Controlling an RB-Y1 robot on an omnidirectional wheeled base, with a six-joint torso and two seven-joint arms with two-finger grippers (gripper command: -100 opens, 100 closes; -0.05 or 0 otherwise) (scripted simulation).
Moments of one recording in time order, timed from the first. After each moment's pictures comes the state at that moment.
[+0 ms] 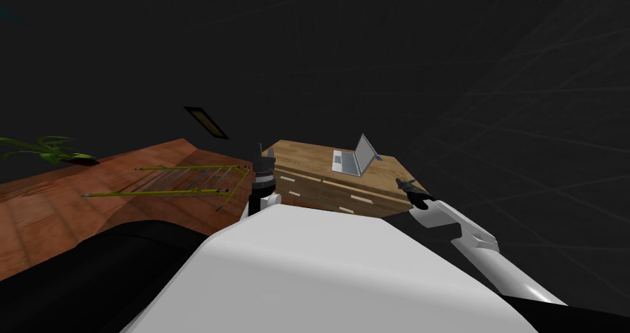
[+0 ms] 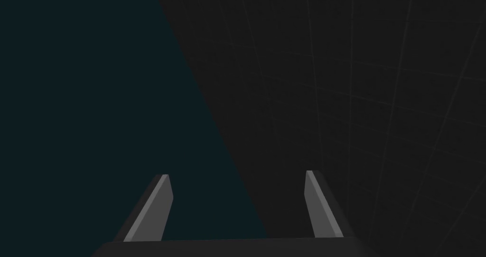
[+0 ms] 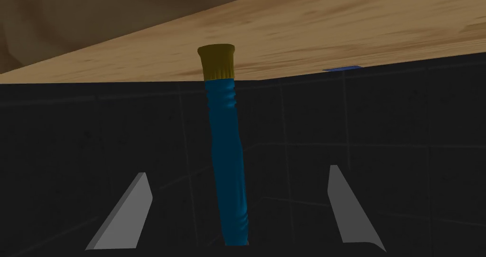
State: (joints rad) left arm 0.53 -0.03 0.00 -2.27 0.06 -0.56 -0.03; right arm 0.33 -0.94 -0.06 -1.63 0.24 0.52 0.16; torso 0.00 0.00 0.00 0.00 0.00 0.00
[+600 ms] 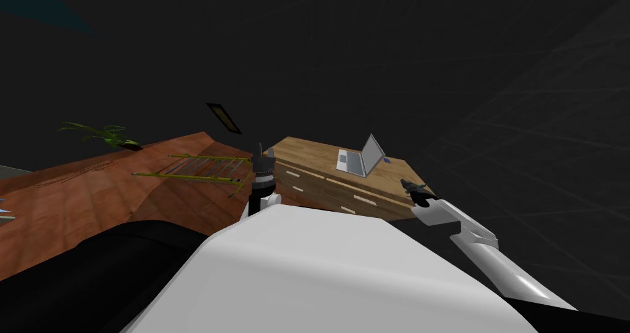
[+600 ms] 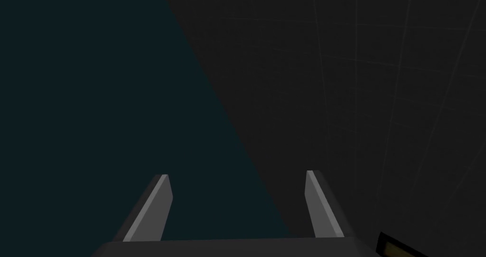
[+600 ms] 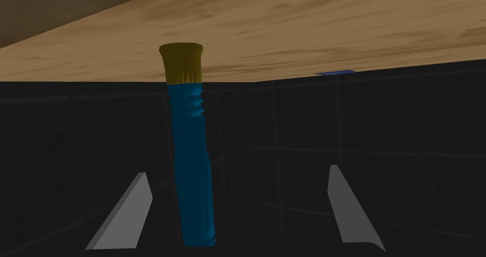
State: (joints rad) left arm 0.53 -0.03 0.00 -2.27 0.06 -0.56 -0.03; right arm 0.28 -0.94 -0.07 -1.53 0.23 0.53 0.16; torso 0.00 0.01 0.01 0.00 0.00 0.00
